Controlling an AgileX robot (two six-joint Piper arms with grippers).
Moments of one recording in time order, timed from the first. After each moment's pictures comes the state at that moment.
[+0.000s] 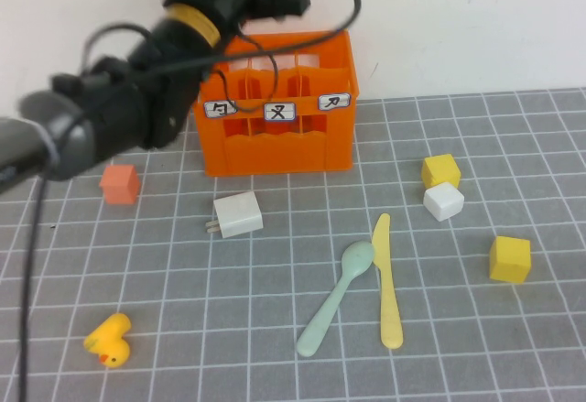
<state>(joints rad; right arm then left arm) -0.05 0.60 -0.35 0.78 0.55 -1.20 -0.38 1.87 -1.41 0.17 -0.61 -0.30</state>
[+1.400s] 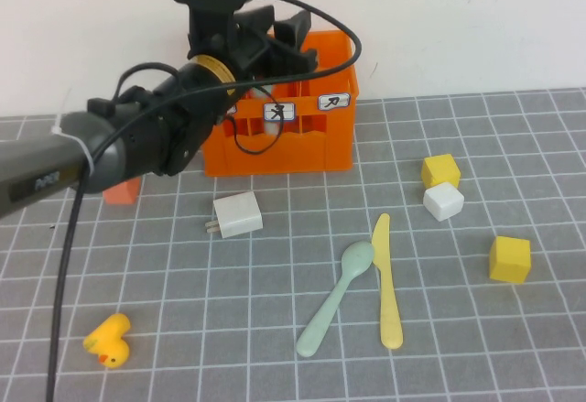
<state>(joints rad) -0.05 0.60 -0.35 0.78 0.55 -1.20 -0.37 1.99 -1.41 0.32 -0.54 -0.48</state>
